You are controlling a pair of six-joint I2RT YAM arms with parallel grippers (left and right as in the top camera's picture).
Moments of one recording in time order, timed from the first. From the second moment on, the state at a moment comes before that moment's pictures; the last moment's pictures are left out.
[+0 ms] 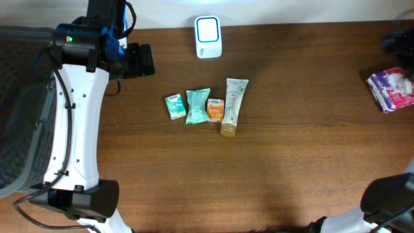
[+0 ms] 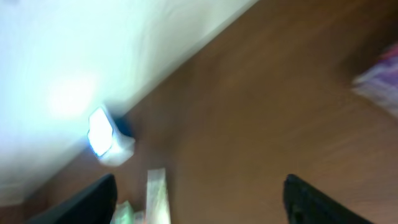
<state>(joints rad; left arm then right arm) -0.16 1.88 2.27 -1.52 -0.11 -0.29 -0.49 1.77 1.87 -1.01 -0.56 0.26</state>
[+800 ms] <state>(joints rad) -0.16 1.88 2.27 -1.52 -0.11 -0.29 0.48 2.28 1.85 -1.06 0.25 0.34</state>
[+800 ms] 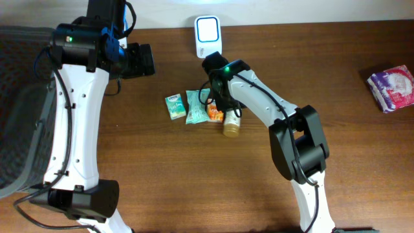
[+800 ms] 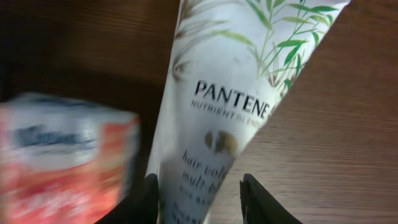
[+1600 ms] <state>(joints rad) -0.16 1.88 2.27 -1.52 -0.11 -0.29 0.54 2.30 1.73 -1.02 0.57 0.28</state>
